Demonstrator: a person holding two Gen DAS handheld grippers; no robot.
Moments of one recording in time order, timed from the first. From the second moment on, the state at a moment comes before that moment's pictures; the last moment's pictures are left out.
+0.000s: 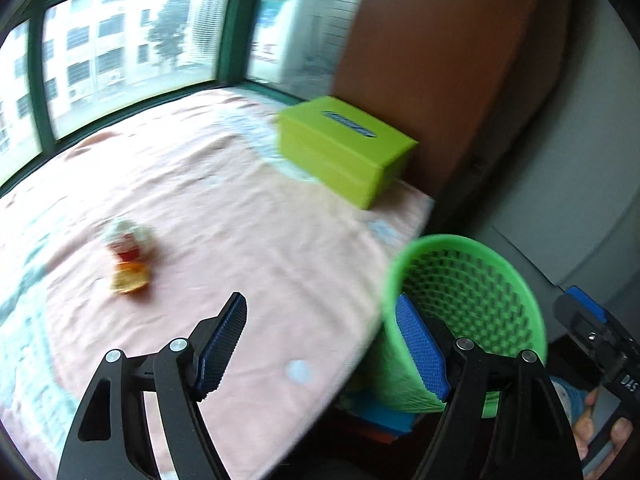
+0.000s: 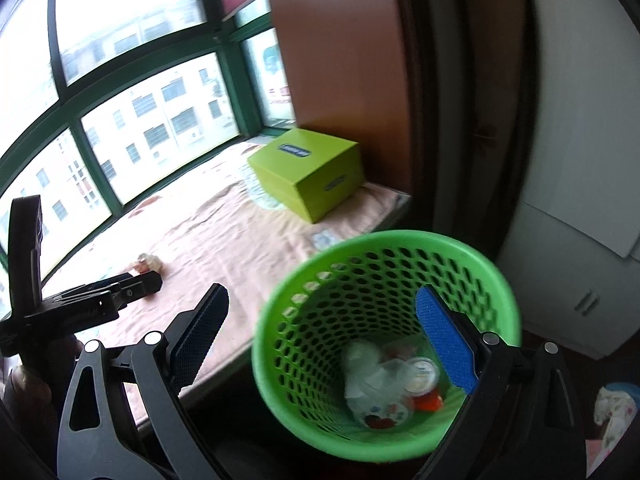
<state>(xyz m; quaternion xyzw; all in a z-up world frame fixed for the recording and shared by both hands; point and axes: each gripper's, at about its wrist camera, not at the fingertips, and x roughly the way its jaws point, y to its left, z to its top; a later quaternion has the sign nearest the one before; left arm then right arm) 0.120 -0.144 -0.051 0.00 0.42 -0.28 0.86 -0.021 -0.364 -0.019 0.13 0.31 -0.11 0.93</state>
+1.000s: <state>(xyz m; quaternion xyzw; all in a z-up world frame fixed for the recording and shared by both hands) 0.160 0.062 -0.082 -0.08 0.44 -0.08 0.89 0.187 -0.177 -0.072 0.08 0.42 0.12 0.90</state>
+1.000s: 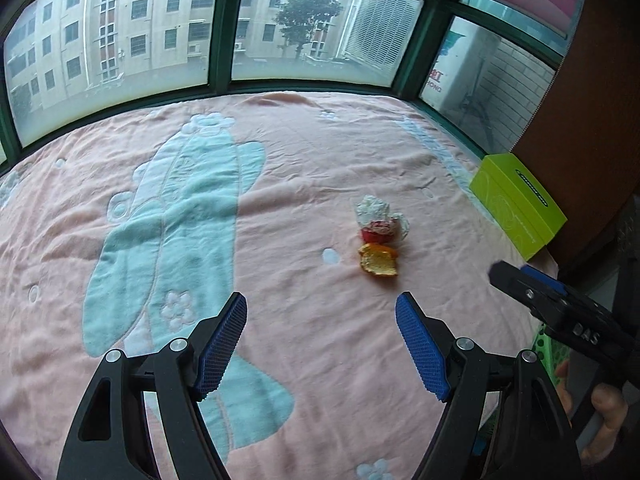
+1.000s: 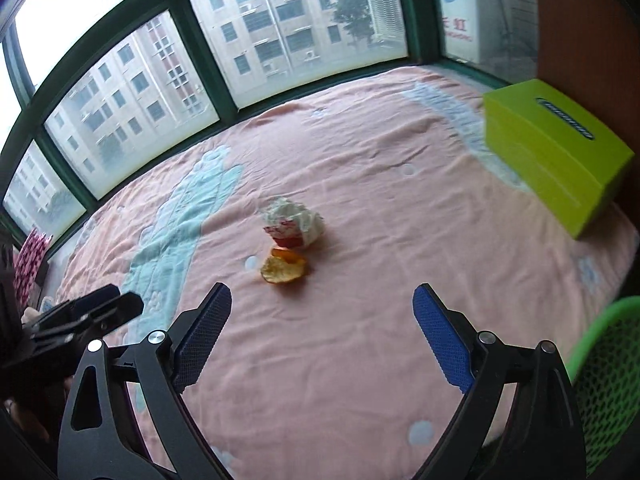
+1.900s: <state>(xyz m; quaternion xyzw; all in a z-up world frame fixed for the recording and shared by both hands) 0.180 0.094 -0.120 -0.10 0.47 -0.05 0.87 0.302 -0.134 -0.142 0.12 0.50 0.13 0.85</state>
